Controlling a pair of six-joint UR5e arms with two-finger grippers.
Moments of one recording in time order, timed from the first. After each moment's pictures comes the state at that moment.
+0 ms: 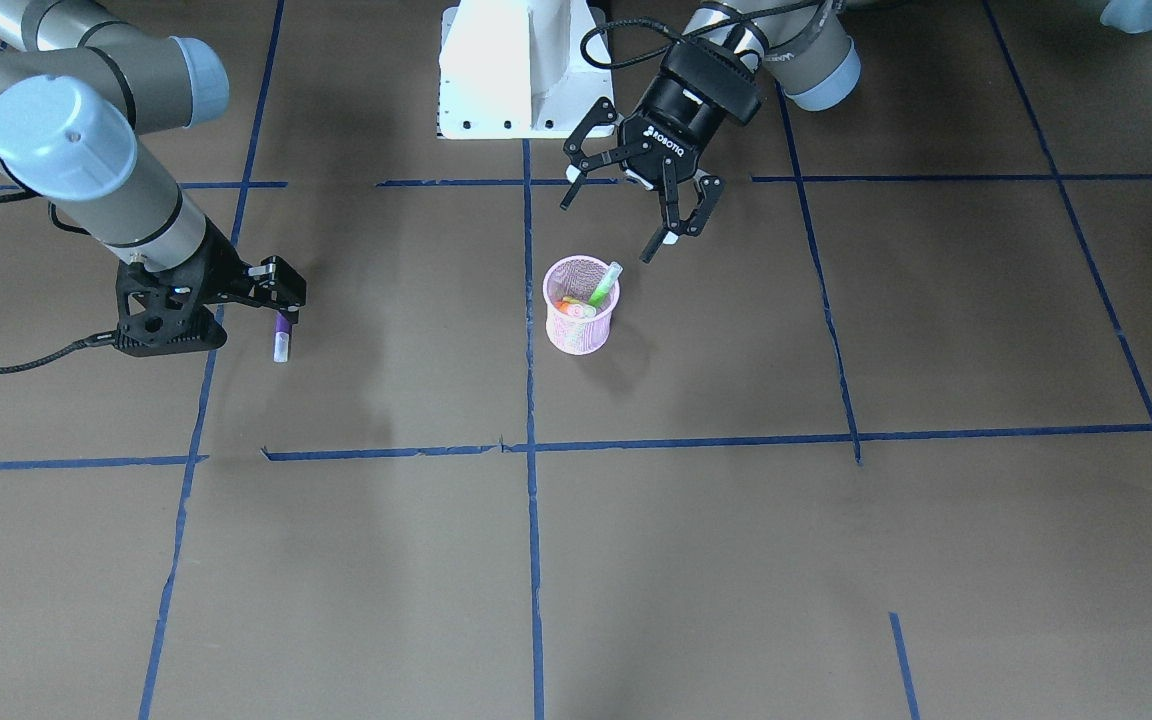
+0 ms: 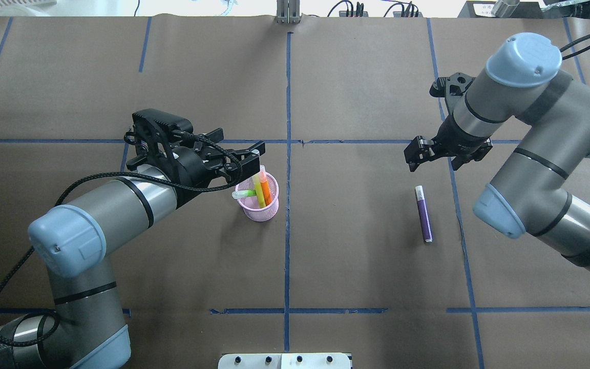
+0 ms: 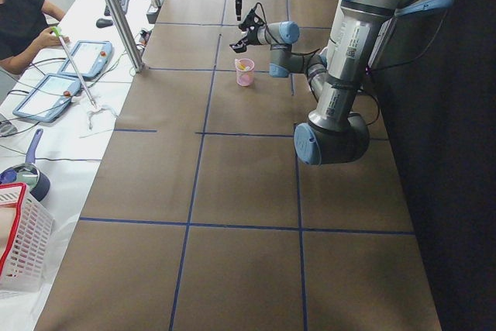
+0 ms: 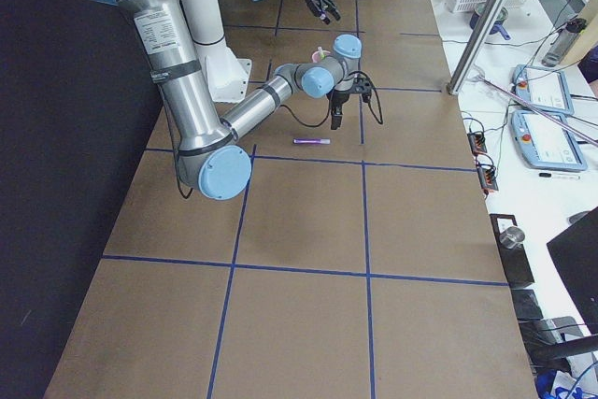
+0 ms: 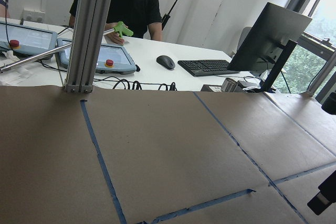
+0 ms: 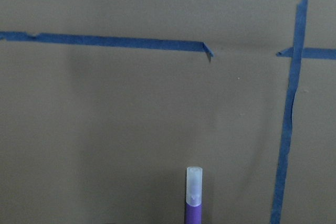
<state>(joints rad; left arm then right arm) -0.40 -1.96 -1.88 -2.51 -1.20 -0.95 0.83 -1.19 1.76 -1.61 2.23 0.81</state>
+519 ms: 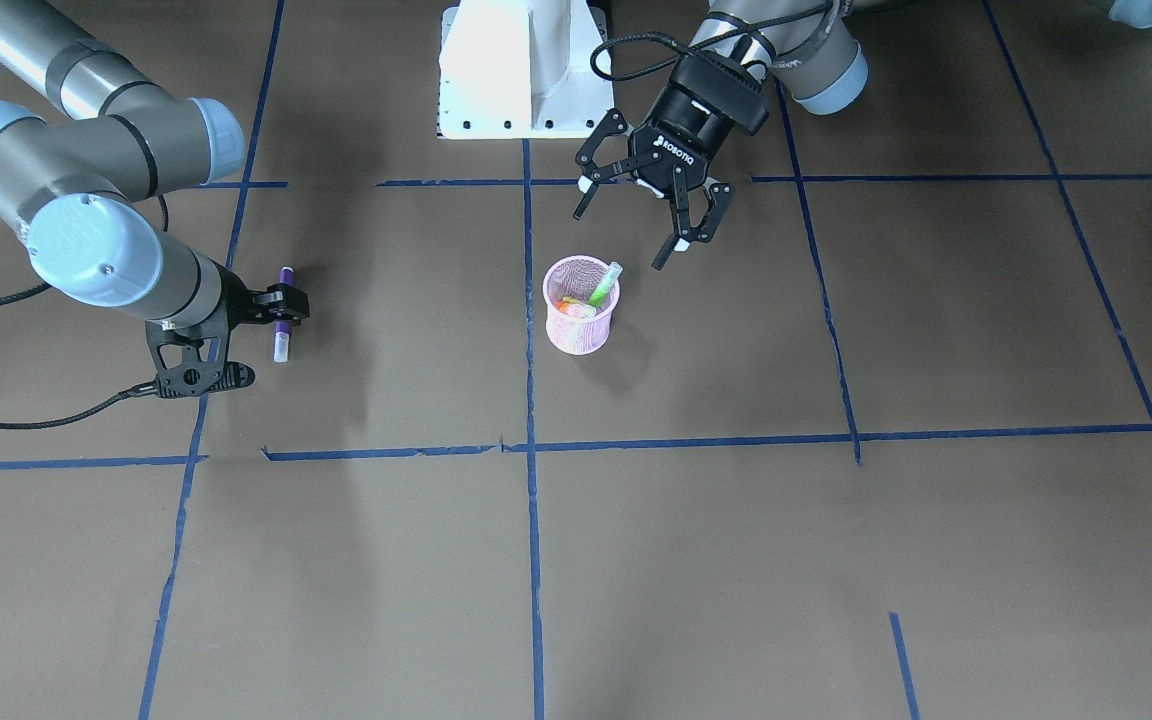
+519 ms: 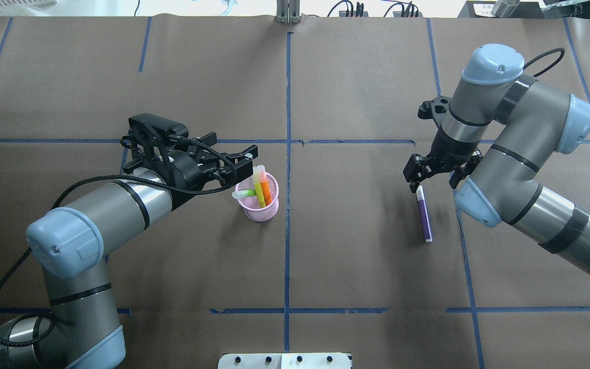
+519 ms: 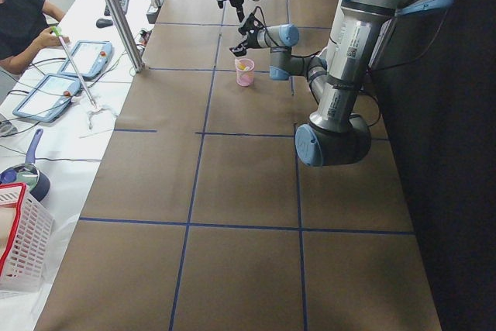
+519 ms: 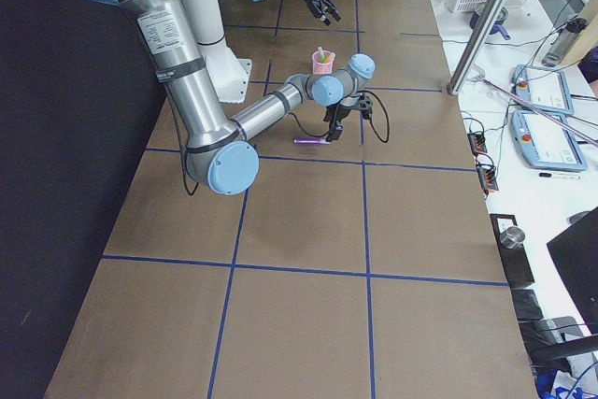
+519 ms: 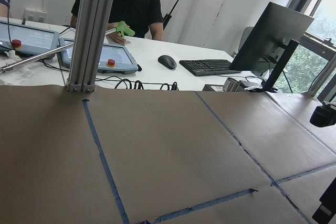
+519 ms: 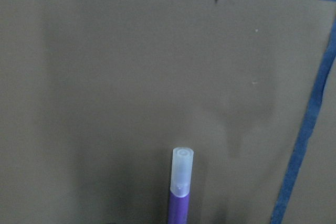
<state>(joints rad) -0.40 -1.94 -1.87 -2.51 -1.20 -0.95 0.80 -1.15 1.63 -1.70 2.34 0.67</state>
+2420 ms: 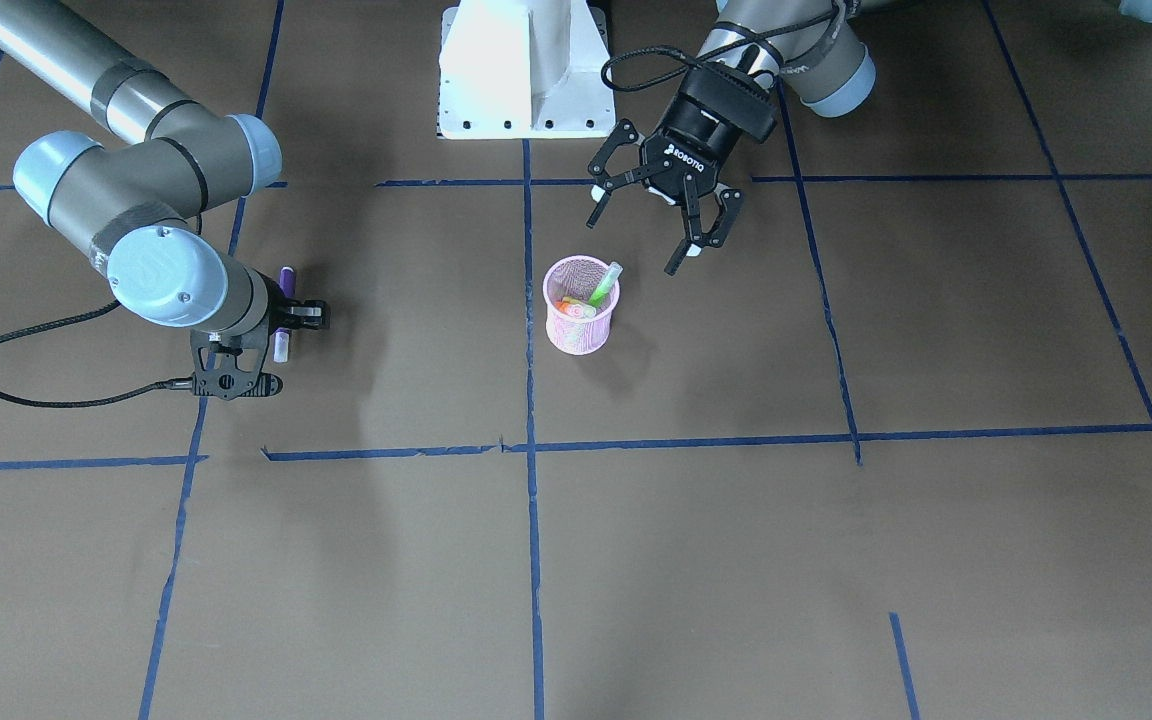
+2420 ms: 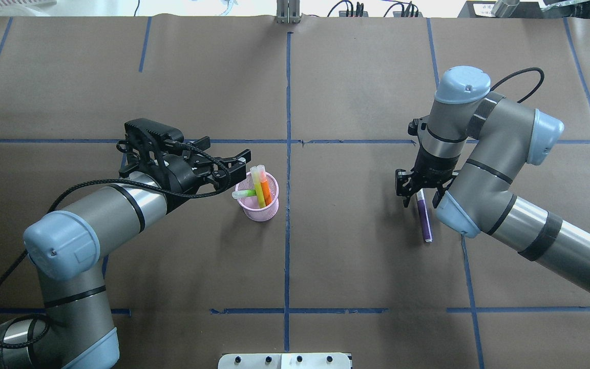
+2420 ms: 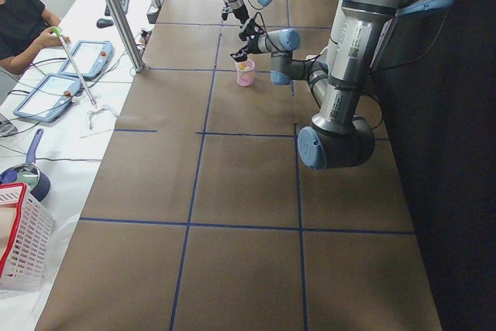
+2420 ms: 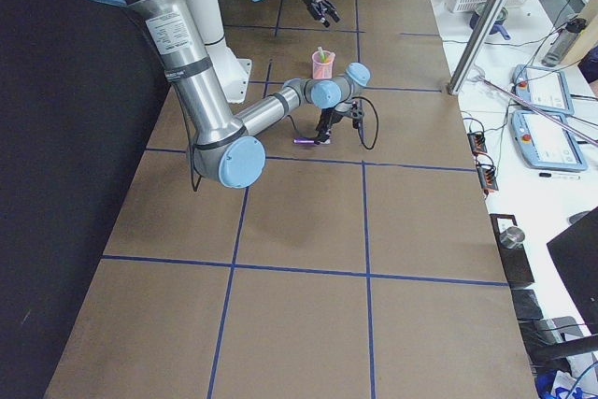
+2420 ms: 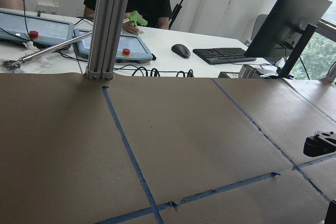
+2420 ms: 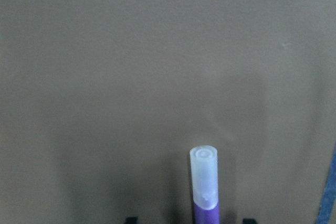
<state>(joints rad) -0.40 -1.91 -1.88 -2.51 -1.20 -0.95 0.75 -1.11 1.56 -1.70 2.33 0.86</state>
